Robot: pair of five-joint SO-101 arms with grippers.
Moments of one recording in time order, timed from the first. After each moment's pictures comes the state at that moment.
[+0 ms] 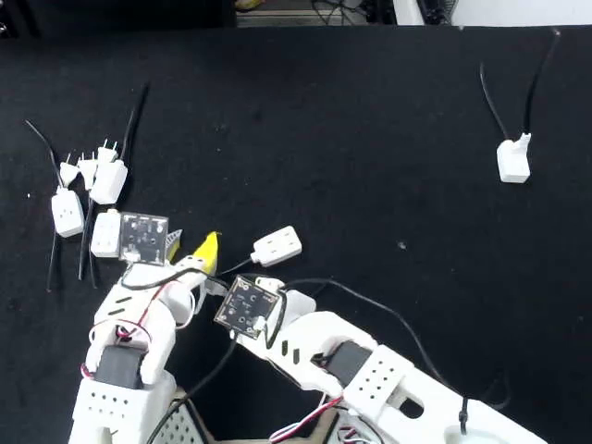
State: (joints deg) left arm 5.5 -103.6 95.6 42.9 2.8; right arm -49.9 -60.4 96.1 3.1 17.4
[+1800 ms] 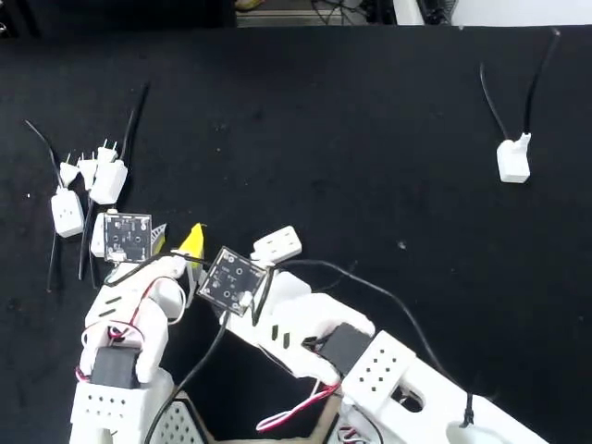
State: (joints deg) left arm 2.5 -104.5 96.1 42.2 2.9; right arm -50.0 -60.3 79.6 21.8 14.2
